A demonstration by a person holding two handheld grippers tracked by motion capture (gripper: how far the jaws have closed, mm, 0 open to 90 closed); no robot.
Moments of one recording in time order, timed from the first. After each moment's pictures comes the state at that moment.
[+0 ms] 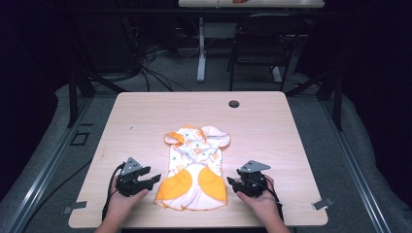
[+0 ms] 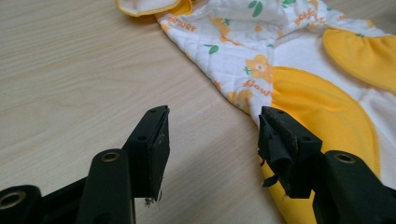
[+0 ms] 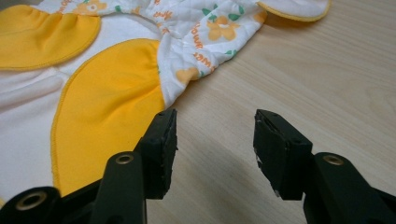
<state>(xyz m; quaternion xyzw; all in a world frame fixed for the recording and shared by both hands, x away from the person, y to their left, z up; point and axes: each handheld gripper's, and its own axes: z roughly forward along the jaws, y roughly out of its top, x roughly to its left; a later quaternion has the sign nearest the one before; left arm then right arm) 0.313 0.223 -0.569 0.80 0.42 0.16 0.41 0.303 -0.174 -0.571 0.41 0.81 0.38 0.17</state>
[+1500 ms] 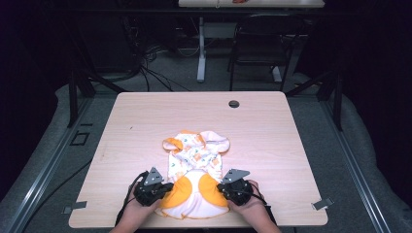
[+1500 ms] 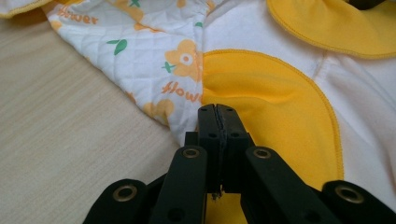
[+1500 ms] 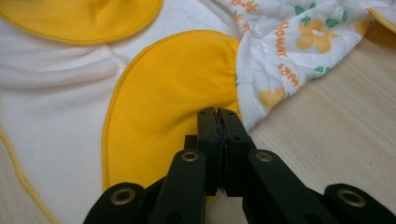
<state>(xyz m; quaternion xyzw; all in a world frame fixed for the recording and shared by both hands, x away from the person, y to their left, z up) 0.291 0.173 -0.579 0.86 0.34 0.12 0.37 0.287 -0.134 -0.574 0.31 0.88 0.34 0.13</state>
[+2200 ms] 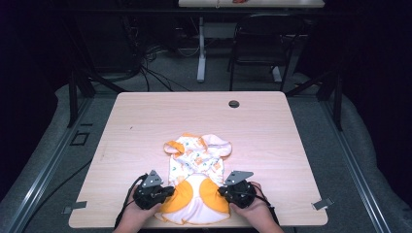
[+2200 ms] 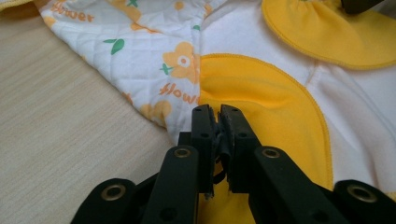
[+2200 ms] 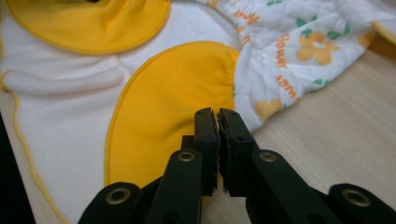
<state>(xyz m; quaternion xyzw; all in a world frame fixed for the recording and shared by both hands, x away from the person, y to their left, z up) 0.285 0.173 -0.577 0.85 0.35 0.09 0.39 0.281 -0.142 -0.565 0.31 0.88 0.35 0.11</state>
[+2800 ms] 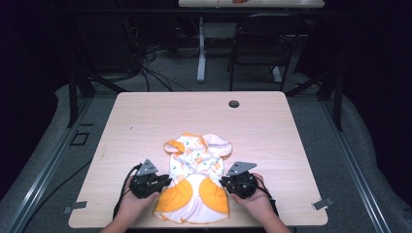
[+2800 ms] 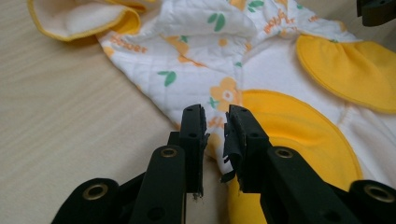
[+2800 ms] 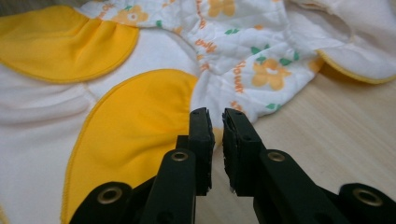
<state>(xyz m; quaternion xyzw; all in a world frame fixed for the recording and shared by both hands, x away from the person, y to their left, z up) 0.317 0.187 -0.563 0.83 0.37 0.11 0.40 0.304 -0.148 -0.555 0.33 0.86 0.36 0.13</state>
